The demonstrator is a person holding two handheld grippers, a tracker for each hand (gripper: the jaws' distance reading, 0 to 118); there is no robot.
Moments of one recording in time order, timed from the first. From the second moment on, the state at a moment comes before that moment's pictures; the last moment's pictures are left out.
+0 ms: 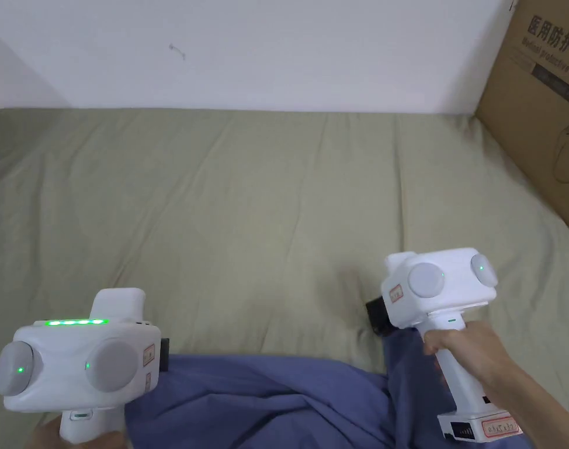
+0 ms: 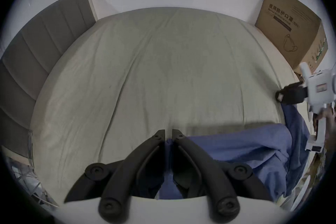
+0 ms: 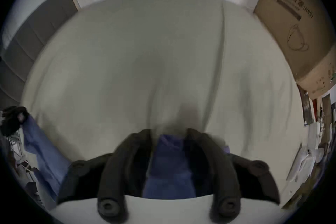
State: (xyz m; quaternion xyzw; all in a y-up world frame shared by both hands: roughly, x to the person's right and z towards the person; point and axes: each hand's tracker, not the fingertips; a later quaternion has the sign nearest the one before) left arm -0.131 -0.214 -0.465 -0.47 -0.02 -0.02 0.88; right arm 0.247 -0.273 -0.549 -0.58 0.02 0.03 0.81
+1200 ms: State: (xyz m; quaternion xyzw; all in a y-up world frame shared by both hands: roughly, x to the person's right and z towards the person) left arm -0.206 0.107 -0.386 -0.20 0.07 -0.04 0.98; right arm 0.383 0.126 -0.364 -0.24 -0.03 -0.13 0.96
